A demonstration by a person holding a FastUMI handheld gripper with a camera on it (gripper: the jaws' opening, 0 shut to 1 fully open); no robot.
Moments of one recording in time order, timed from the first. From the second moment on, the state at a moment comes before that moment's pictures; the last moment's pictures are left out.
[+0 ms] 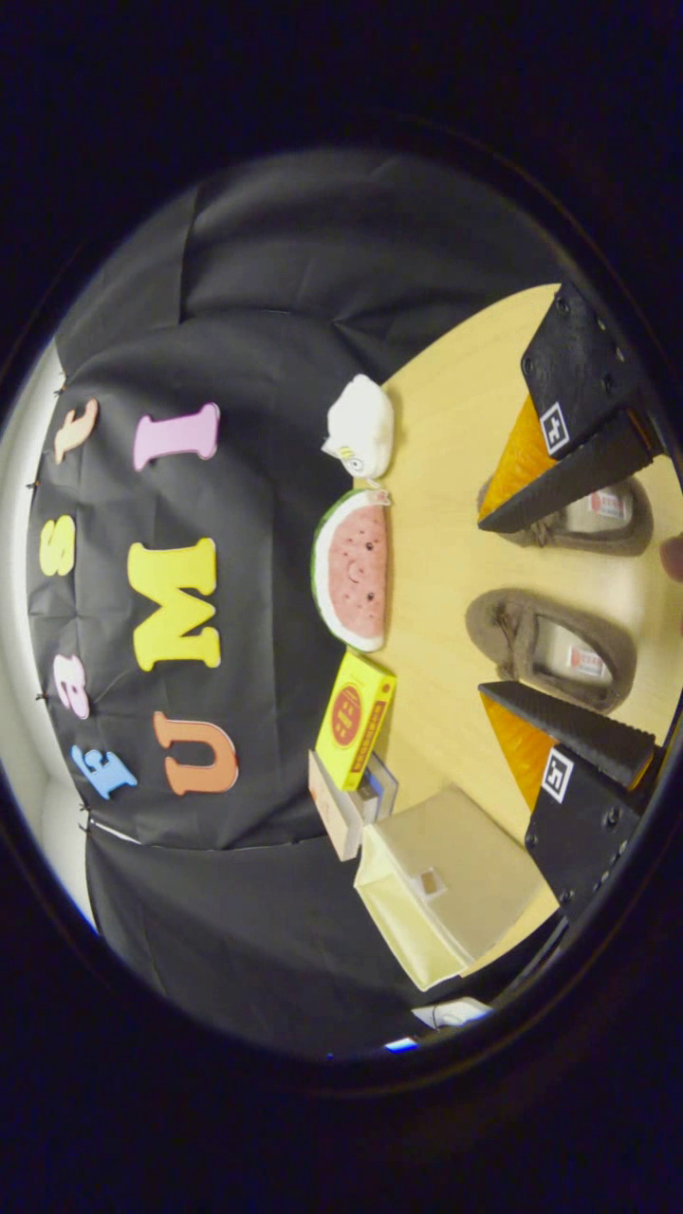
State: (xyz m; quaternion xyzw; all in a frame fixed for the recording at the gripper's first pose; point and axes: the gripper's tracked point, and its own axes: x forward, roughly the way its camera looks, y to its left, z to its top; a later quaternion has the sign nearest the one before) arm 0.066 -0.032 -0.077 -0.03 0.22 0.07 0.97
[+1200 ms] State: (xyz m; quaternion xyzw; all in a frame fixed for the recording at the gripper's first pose) arm 0.092 -0.038 -0.191 0.08 0.39 0.00 0.92
